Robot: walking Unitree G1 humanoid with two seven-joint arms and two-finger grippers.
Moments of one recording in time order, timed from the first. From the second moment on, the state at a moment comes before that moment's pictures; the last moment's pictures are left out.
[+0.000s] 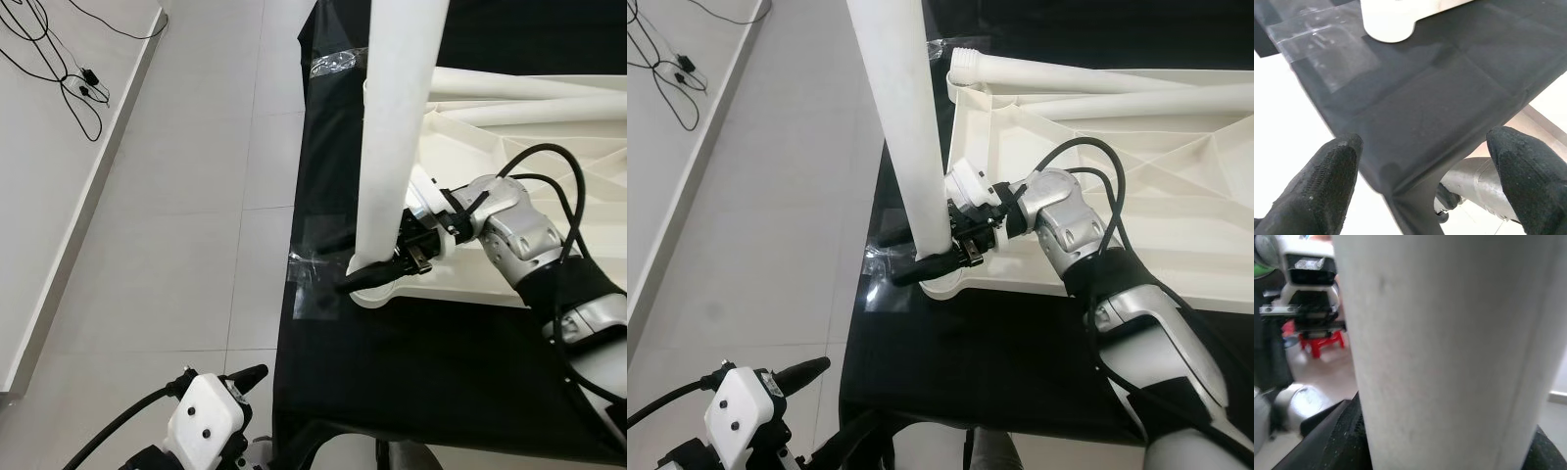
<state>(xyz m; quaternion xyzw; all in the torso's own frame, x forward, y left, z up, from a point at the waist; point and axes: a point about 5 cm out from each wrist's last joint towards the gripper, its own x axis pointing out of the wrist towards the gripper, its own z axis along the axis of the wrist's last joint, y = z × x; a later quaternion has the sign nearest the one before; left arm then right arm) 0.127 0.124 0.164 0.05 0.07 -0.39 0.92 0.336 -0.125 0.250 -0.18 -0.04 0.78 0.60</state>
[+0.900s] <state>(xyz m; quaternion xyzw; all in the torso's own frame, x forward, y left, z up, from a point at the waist) 0.141 0.119 0.158 0.04 0.06 -0.39 0.92 0.255 -0.113 0.202 -0.03 -0.09 0.23 0.97</state>
